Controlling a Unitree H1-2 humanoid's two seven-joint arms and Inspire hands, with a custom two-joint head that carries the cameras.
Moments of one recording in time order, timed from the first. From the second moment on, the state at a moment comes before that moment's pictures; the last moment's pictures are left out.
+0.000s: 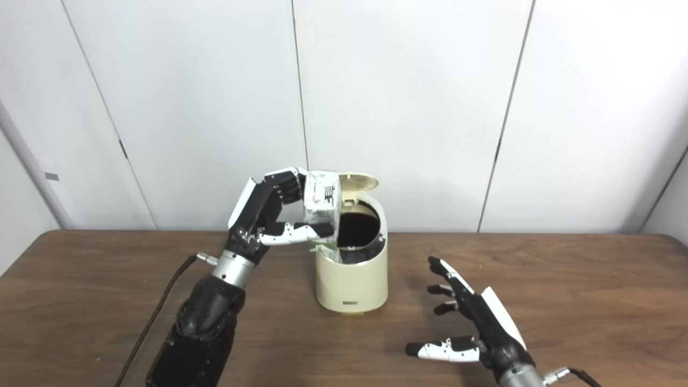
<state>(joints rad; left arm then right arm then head) -0.62 0.07 -0.03 0.37 0.02 -0.44 -0.15 -0.16 -0.24 0.06 -0.13 -0.27 0.05 0.15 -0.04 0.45</state>
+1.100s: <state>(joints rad) -0.70 0.07 -0.21 0.56 0.08 -0.44 0.17 -0.16 -0.24 0.06 -0.12 -0.27 0.04 0.14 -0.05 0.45</state>
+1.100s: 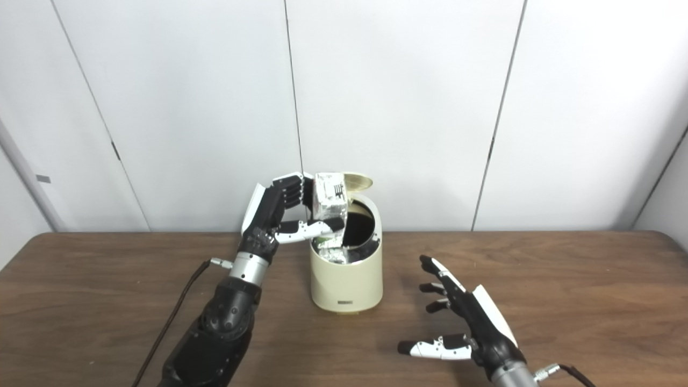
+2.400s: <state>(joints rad) -0.72 0.09 -0.41 0.59 0.09 -0.44 0.41 -0.16 -0.23 0.07 -0.13 -0.27 0.03 0.14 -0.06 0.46</state>
